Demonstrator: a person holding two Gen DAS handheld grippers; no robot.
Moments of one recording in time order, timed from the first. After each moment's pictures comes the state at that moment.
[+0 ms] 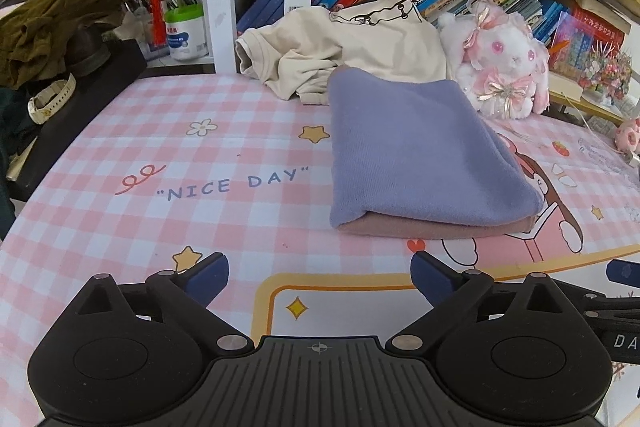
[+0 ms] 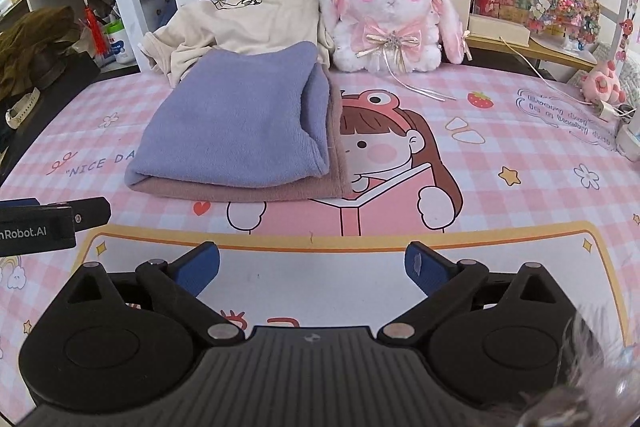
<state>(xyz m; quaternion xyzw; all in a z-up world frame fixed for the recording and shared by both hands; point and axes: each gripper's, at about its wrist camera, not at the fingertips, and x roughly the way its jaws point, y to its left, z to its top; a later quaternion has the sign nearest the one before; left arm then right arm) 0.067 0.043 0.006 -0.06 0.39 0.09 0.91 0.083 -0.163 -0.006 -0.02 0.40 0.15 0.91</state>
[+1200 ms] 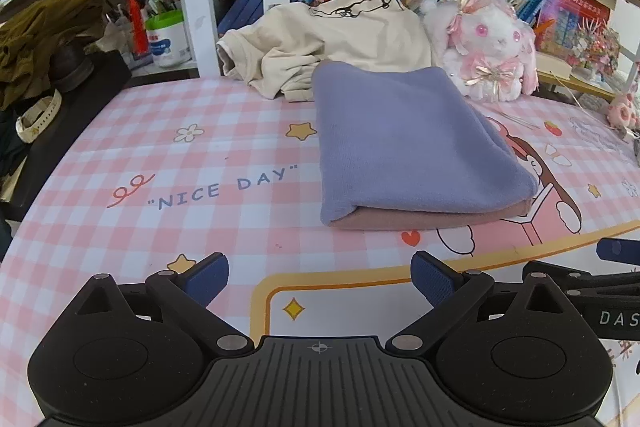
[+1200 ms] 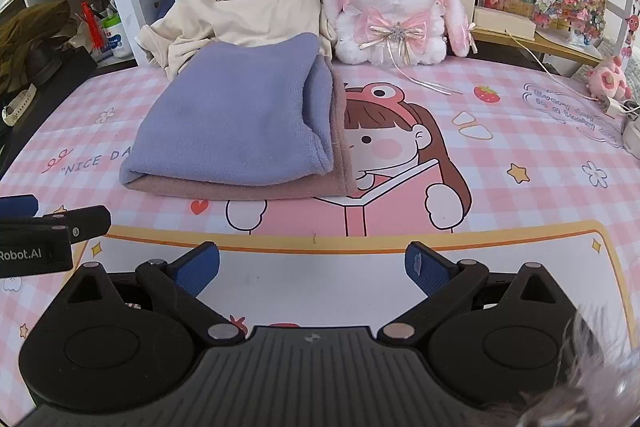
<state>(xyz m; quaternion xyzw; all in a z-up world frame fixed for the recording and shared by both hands) 0.072 0.040 0.005 -0.03 0.40 0.07 0.91 0.092 -0.159 -0.012 -0.02 0.41 0.15 0.90</state>
